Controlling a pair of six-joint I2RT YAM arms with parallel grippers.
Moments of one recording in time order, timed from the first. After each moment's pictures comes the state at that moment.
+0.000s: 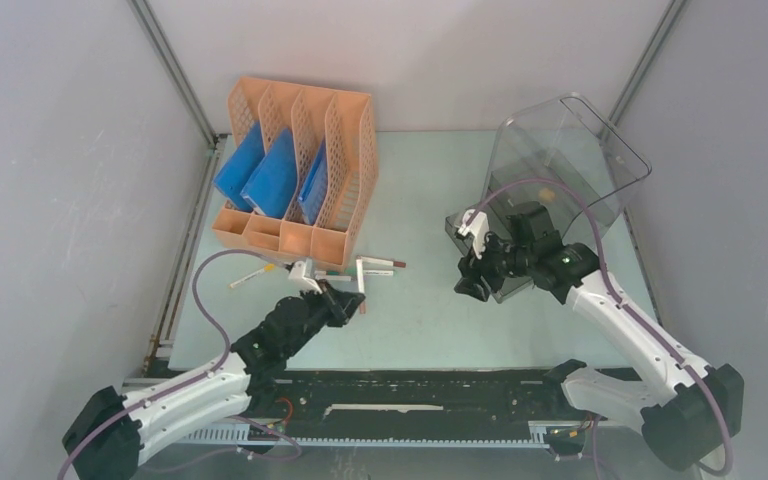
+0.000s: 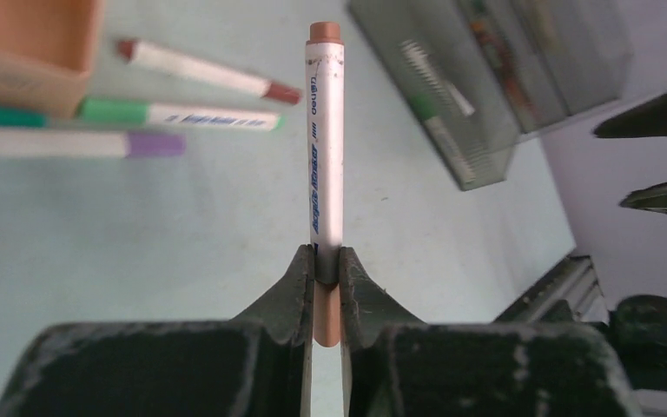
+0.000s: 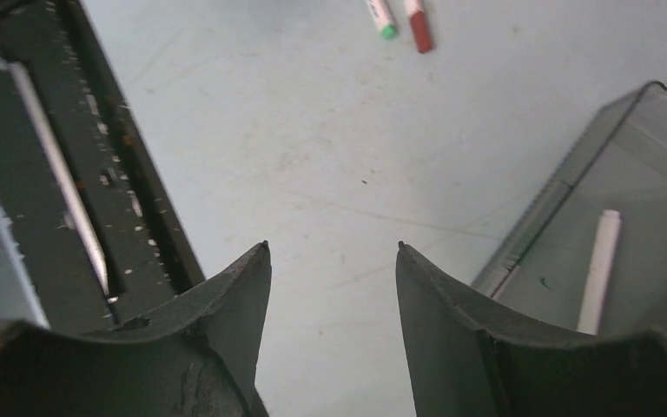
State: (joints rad) left arm -0.81 0.65 0.11 0.24 -0.21 -0.83; right arm 0.49 1.07 0.91 -0.63 -0.51 -0.38
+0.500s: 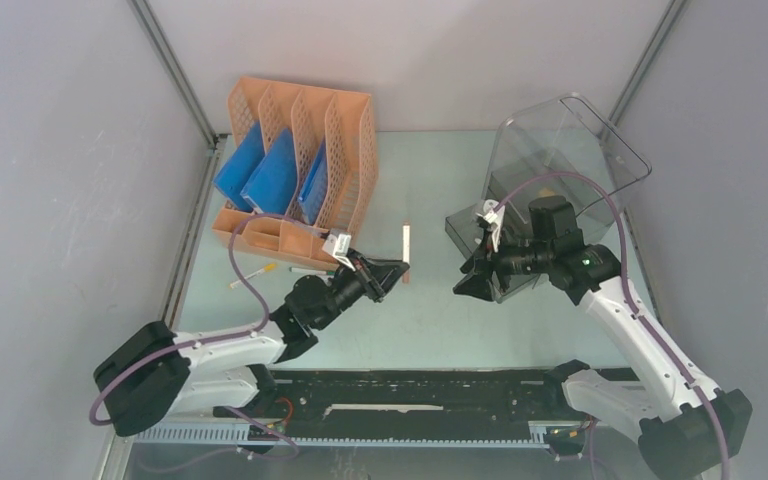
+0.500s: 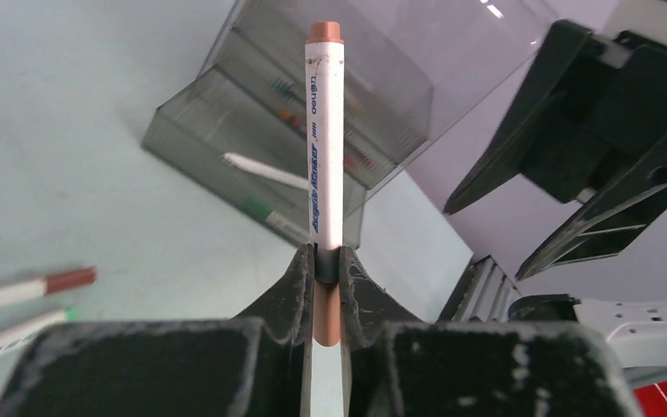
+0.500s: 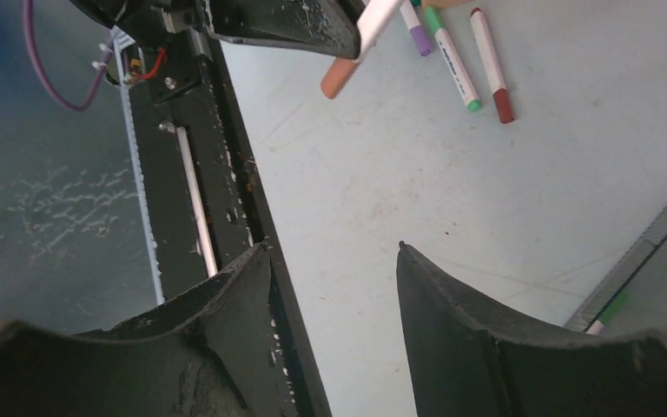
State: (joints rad) left arm -0.90 1.09 0.29 0.86 -0.08 -0.66; right arm 0.38 1.00 0.94 -0.65 -0.85 -0.28
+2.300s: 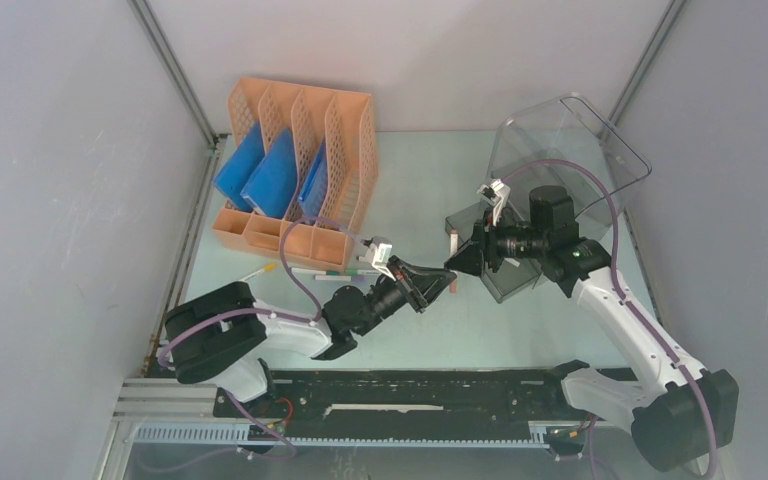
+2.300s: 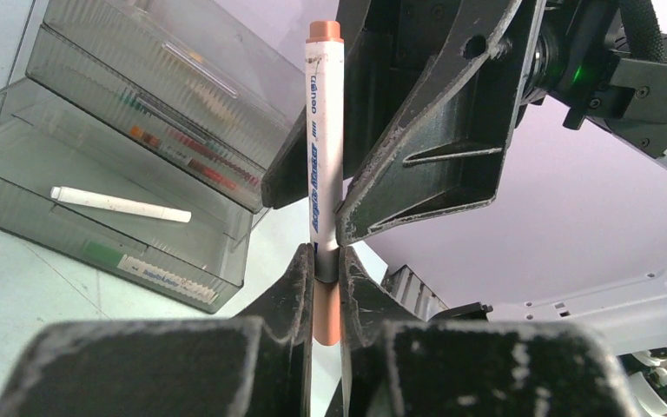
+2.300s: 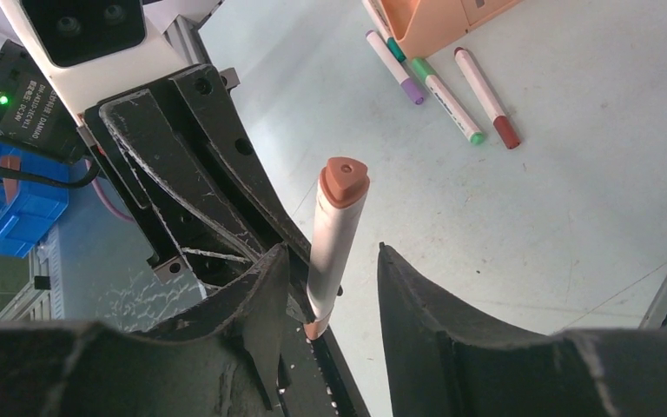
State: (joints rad) left arm -1.11 1.53 0.46 1.32 -0.14 -0.69; right arm 0.34 1.07 0.90 -0.37 -0.87 0.14
